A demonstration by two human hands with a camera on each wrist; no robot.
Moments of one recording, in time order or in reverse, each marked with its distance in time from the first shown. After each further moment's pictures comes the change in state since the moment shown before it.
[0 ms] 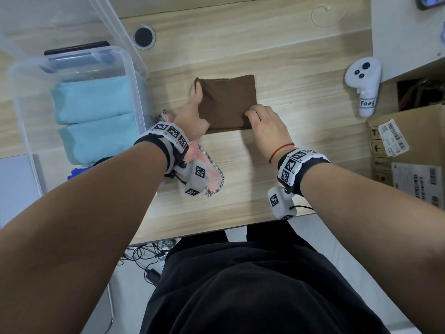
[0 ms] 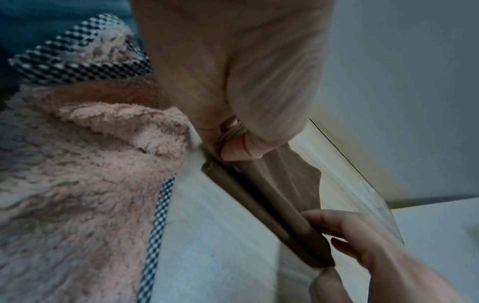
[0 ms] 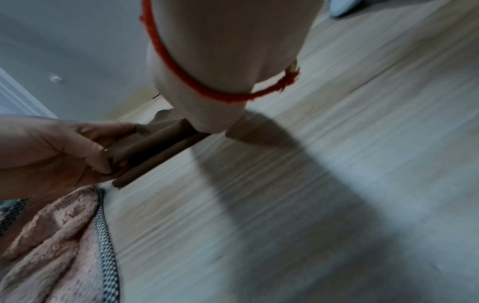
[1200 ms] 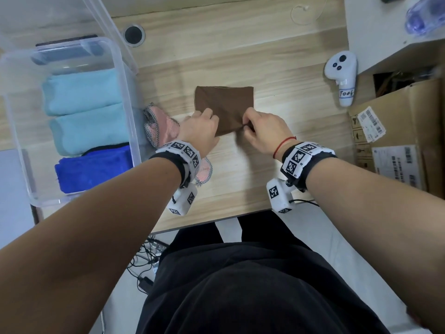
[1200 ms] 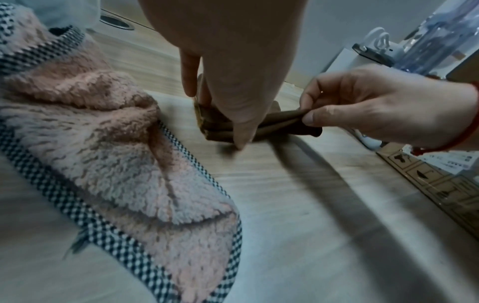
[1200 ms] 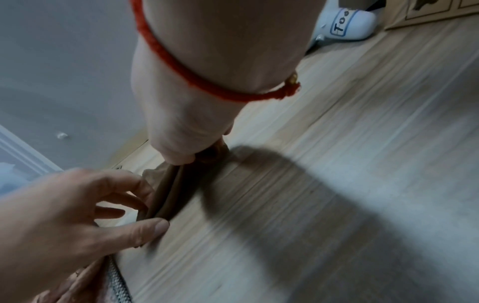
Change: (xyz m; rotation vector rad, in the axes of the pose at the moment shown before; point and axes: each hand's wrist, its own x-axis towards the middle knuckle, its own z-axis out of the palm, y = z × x) left_hand -0.040 0.011 0.049 0.877 0.041 0.350; right_hand -0.037 0.013 -0.028 0.113 -0.113 0.060
